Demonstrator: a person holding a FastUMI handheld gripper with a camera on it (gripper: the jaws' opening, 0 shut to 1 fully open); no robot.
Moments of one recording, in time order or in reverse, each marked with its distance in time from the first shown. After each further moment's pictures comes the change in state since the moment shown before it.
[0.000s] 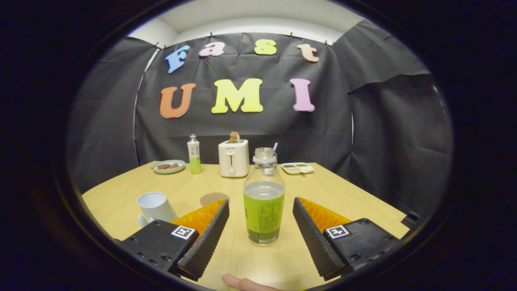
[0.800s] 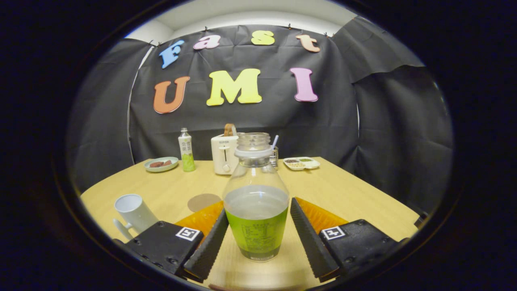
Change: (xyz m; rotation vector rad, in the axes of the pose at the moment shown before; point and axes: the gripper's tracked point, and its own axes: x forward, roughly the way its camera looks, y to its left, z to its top) arm 0.057 -0.010 -0.002 0.018 0.042 0.005
